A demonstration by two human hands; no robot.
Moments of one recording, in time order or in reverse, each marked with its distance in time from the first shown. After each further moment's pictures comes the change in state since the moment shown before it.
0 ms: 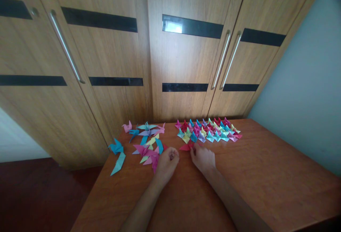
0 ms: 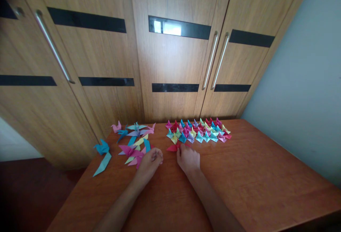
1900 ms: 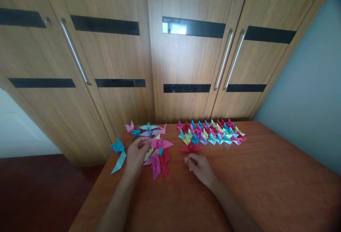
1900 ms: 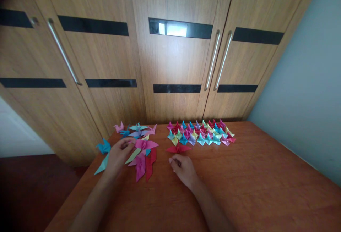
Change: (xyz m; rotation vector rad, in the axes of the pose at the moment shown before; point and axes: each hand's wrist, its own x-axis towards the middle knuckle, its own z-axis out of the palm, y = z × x) left_hand 0.016 0.007 -0.089 -0.032 0.397 -0.032; right_hand -0.015 0.011 0.022 0.985 -0.133 -0.331
